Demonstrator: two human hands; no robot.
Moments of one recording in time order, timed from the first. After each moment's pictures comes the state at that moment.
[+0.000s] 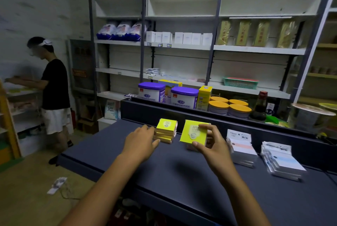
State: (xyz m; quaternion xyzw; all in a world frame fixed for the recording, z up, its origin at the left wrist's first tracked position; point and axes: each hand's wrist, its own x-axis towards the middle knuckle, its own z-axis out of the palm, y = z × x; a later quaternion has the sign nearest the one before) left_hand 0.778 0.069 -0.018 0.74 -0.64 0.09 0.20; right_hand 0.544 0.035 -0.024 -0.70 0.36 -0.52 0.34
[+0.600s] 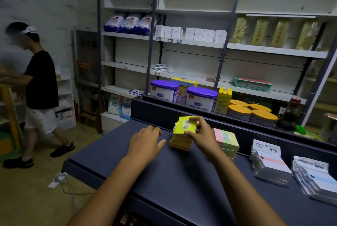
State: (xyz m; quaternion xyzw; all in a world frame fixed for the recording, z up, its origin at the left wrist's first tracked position) left_hand 0.844 0.035 -0.034 0.73 -0.63 0.08 0.24; right_hand 0.661 -0.066 -0.019 -0.74 0.45 -0.40 0.29
